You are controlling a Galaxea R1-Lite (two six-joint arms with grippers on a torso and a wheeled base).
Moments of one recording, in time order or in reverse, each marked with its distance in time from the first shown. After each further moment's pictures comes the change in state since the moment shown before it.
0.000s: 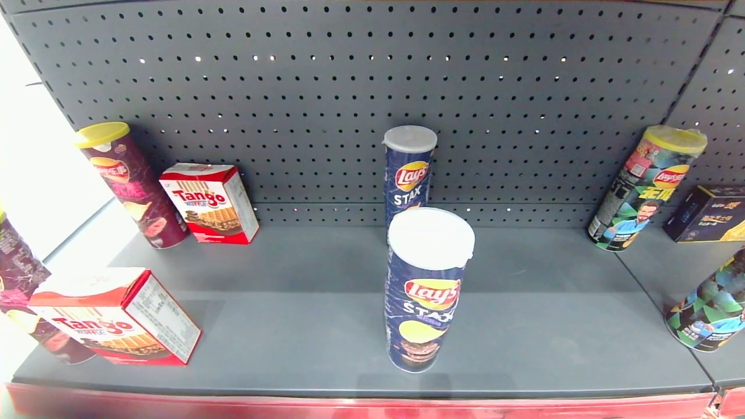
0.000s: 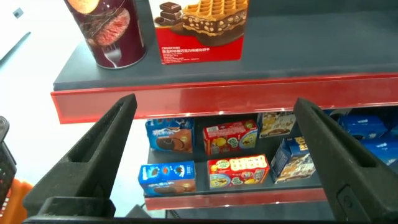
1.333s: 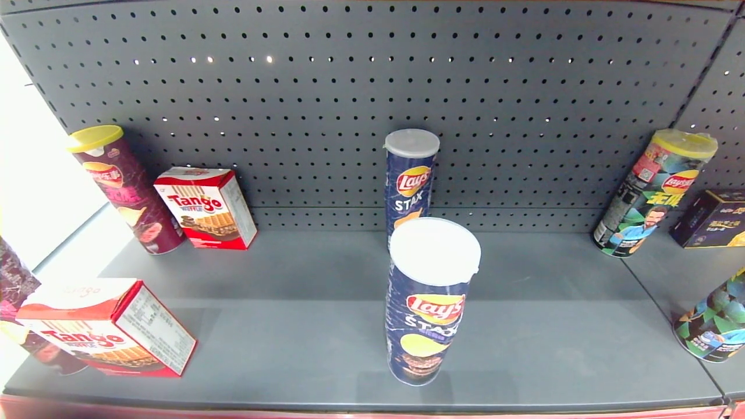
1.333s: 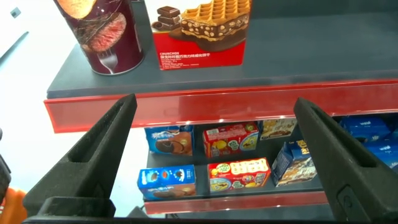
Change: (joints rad) left arm 0.000 0.000 -0.003 0.008 -0.005 0.002; right arm 0.095 0.092 0.000 0.001 -0.004 -0.005
